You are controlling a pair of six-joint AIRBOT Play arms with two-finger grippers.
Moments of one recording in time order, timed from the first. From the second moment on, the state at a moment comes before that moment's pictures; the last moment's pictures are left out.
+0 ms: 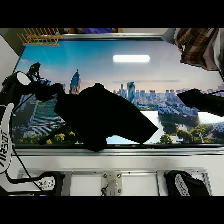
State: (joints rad) left arm 0.14 -1.48 1.31 1.24 -1.07 -1.56; right arm -0.35 -0.74 1.00 -0.87 1.21 1.33
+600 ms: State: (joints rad) left arm -0.07 -1.87 1.73 1.08 -1.09 -1.16; right arm -0.35 -0.83 0.88 -0.87 1.33 1.33
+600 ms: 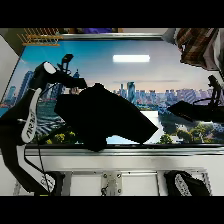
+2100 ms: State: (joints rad) left arm -0.20 -1.95 1.99 1.13 -1.16 -1.20; right arm -0.05 -1.31 0.72 -0.77 0.84 1.36
